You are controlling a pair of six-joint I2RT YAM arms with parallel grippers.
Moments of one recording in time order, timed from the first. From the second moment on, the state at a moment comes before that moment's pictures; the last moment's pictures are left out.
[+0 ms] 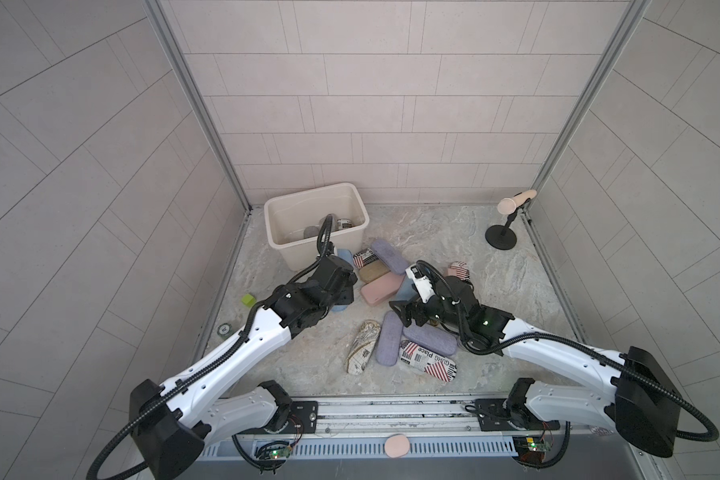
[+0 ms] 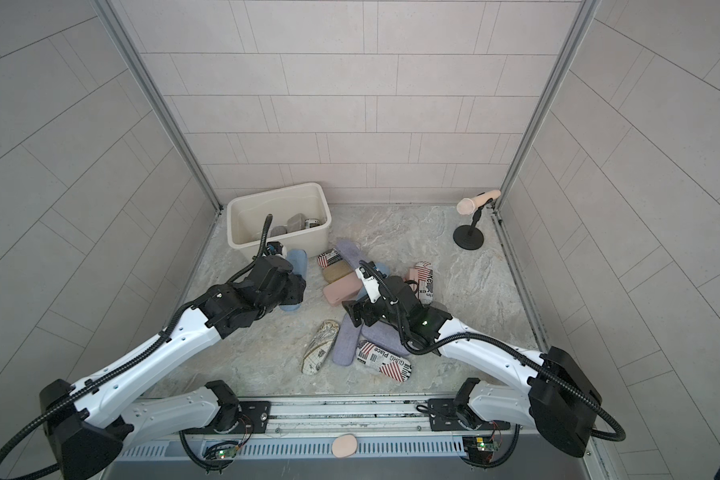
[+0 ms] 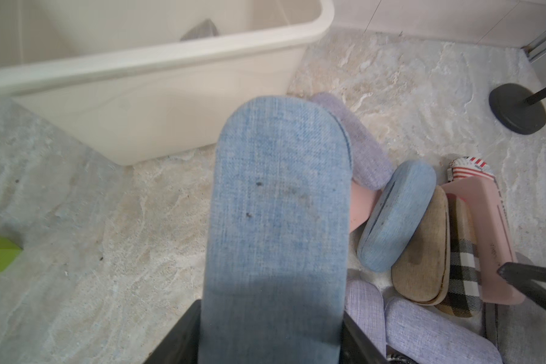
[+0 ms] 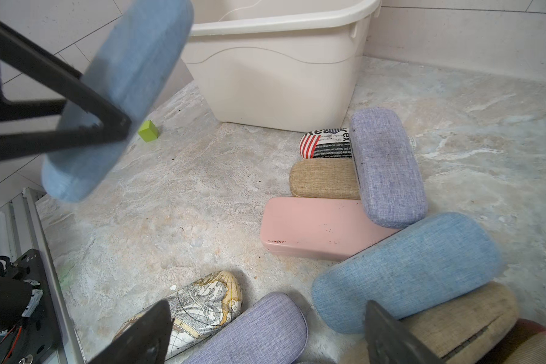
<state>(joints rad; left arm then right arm) -0.70 1.10 1.04 -0.75 -0.39 -0.57 0.79 1.17 0.67 0.03 -0.02 0.24</state>
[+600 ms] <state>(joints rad) -0.44 1.27 1.32 -0.81 -0.33 -0.39 0.79 1.11 0.63 0.09 0.01 0.24</state>
